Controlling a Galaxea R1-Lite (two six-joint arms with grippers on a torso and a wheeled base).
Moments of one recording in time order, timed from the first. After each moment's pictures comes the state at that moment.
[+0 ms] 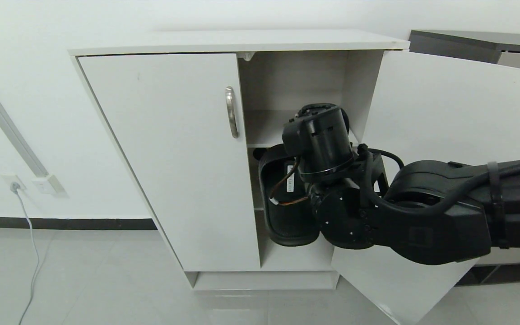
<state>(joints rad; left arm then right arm) 0.00 0.00 0.00 0.00 0.01 0.00 0.95 1.95 -1.50 -0.09 -0.88 0.35</state>
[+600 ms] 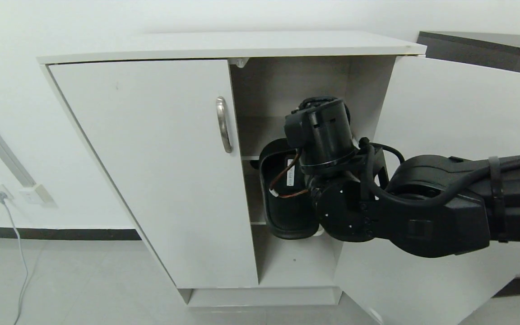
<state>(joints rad) 0.00 0.00 0.00 0.00 0.01 0.00 0.95 1.95 -1.53 -0.10 -0.88 0.33</state>
